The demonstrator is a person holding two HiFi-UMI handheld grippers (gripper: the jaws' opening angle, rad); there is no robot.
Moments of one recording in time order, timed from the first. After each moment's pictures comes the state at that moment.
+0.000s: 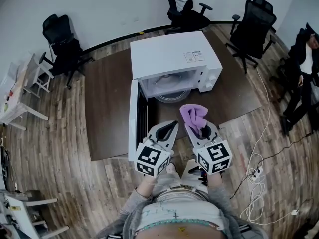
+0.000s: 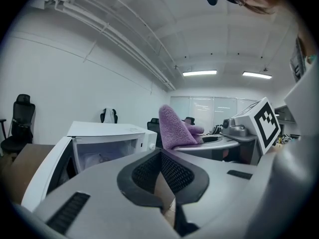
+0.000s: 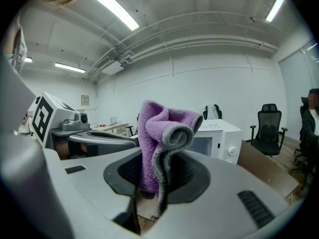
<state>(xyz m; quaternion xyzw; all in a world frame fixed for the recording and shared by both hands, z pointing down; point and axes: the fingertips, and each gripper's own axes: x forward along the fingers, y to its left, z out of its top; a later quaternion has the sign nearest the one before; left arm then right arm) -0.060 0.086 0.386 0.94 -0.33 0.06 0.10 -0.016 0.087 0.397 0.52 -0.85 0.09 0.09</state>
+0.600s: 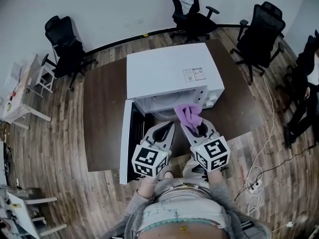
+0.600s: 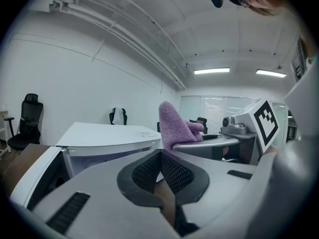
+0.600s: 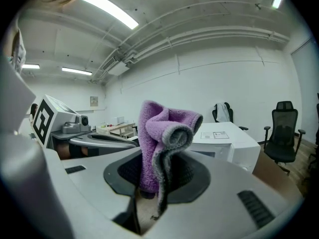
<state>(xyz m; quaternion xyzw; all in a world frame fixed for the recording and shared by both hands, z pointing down) -0.031 -0.021 0.383 0.91 -0.39 0.06 0.11 0.012 -0.025 0.389 0.46 -0.88 0.09 0.09</state>
